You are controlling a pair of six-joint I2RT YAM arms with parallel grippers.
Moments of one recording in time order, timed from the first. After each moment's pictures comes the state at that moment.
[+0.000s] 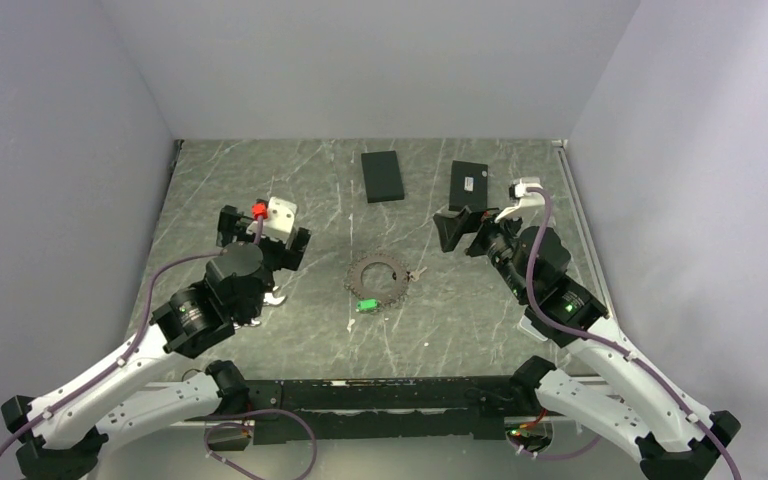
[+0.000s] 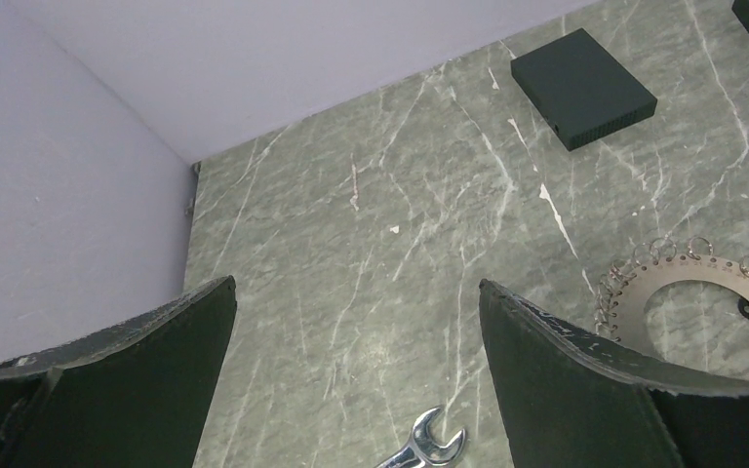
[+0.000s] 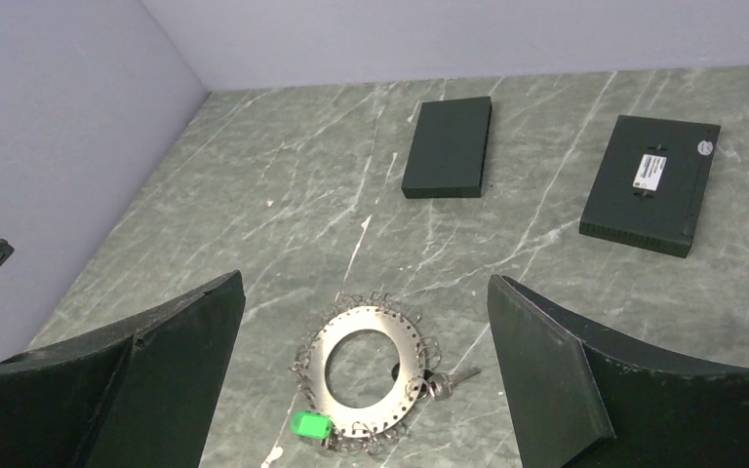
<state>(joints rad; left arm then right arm) -0.90 0.74 0.88 -0.32 -0.83 0.18 0.68 0.74 0.83 -0.16 0.28 0.37</state>
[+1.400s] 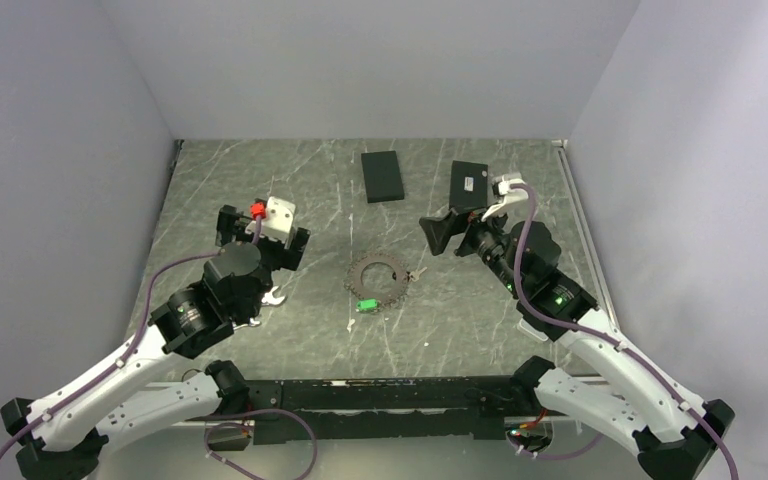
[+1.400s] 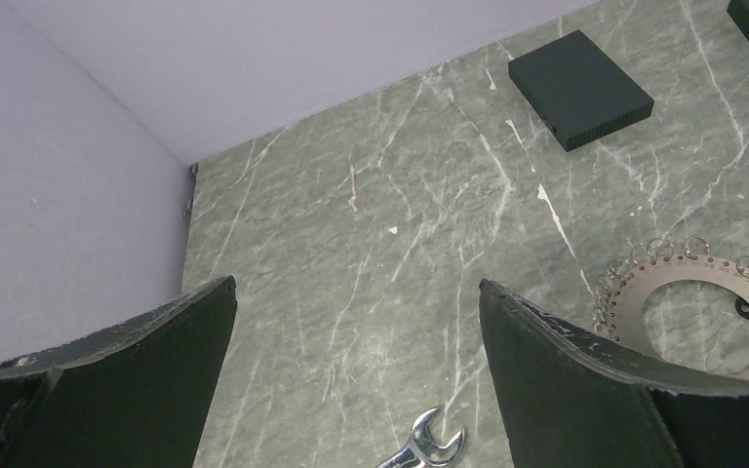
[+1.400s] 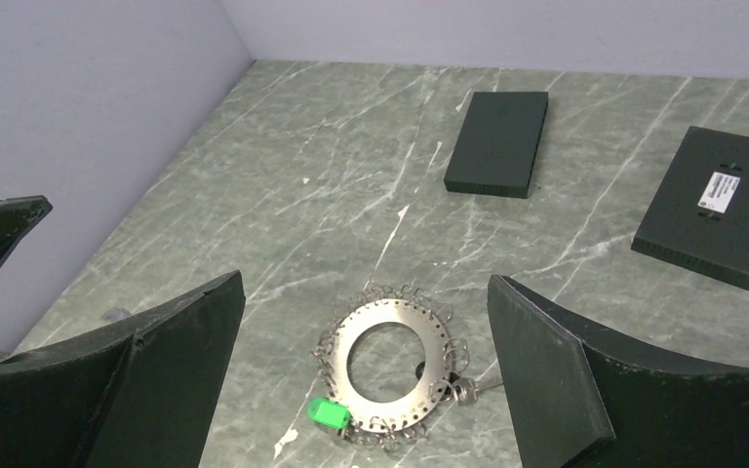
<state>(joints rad) -0.90 0.73 0.88 -0.33 -0.81 0.19 0.68 0.79 0.82 -0.10 0.16 0.34</state>
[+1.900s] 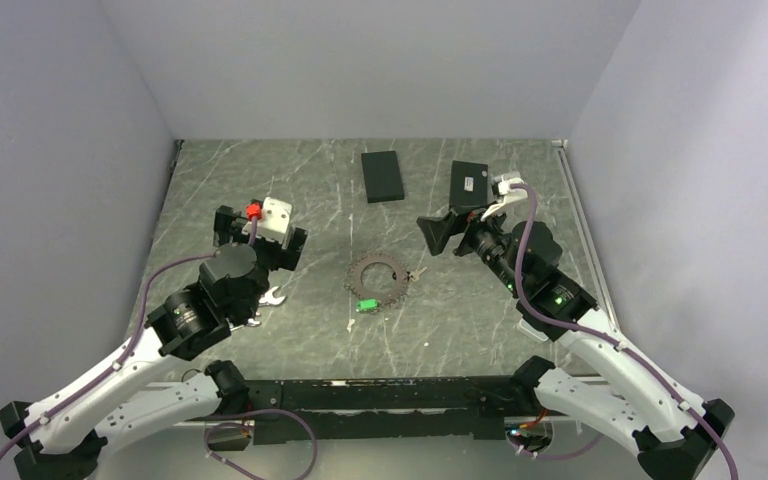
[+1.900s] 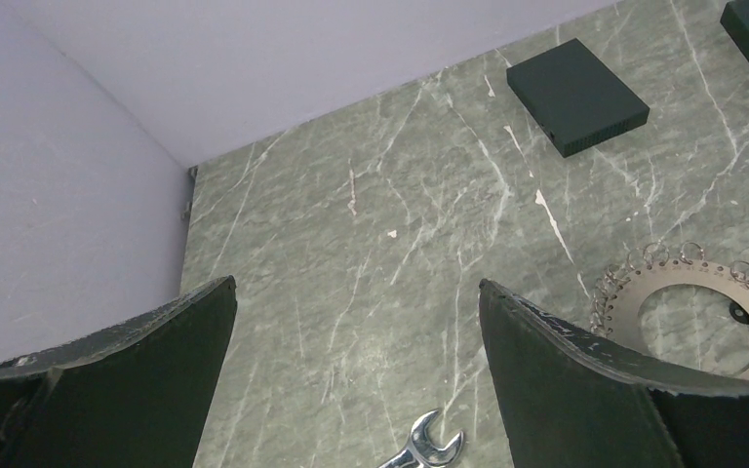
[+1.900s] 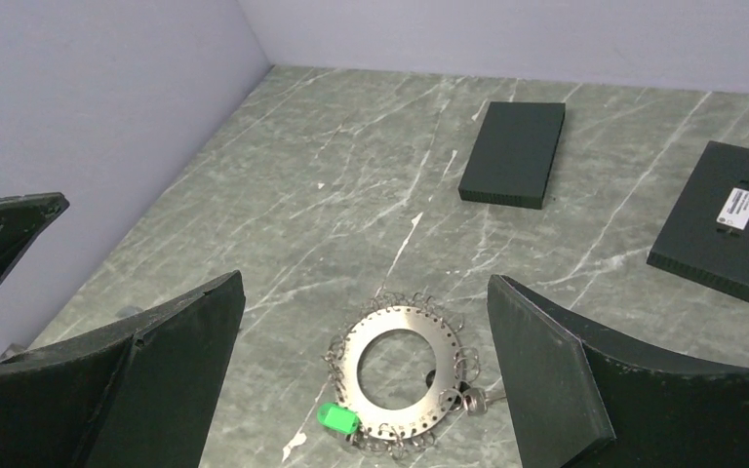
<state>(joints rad) -0.89 0.72 0.88 -0.33 -0.80 0.18 0.68 0.80 0.82 -0.07 0.12 0.34</state>
